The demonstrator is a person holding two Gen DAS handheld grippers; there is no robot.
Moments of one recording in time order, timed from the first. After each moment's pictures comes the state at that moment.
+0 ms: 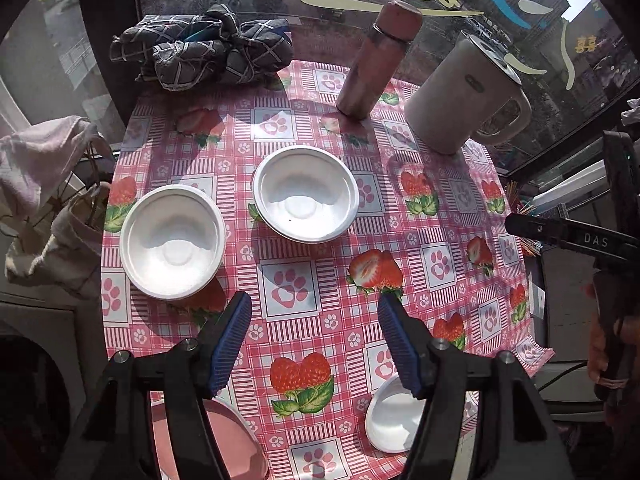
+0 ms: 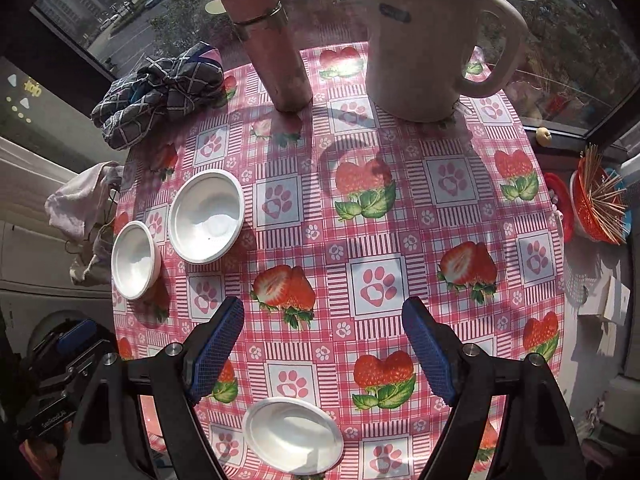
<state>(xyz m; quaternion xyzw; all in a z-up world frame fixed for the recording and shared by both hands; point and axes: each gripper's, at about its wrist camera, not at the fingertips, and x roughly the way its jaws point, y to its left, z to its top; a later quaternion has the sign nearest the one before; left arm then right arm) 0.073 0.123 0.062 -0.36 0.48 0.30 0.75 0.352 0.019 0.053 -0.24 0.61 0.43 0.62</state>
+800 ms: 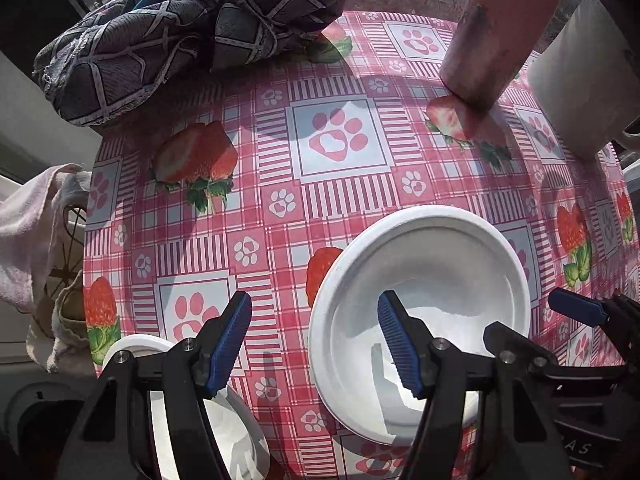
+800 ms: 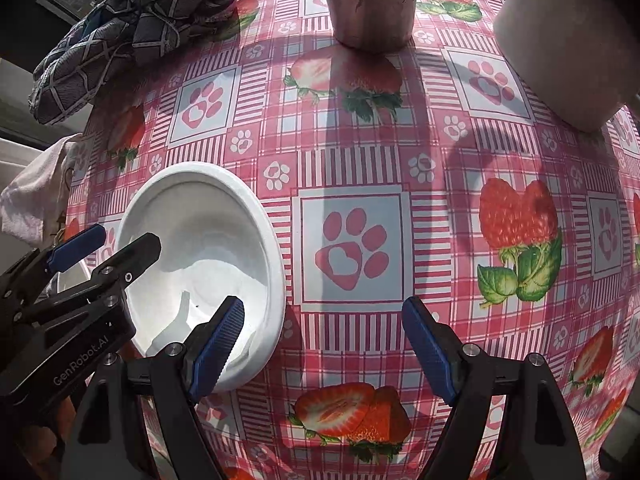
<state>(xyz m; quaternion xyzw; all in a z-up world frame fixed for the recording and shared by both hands) 0.171 0.255 -0.088 -0.27 0.58 0.35 0.68 0.303 0.141 -0.115 -0.28 0.64 0.43 0.57</state>
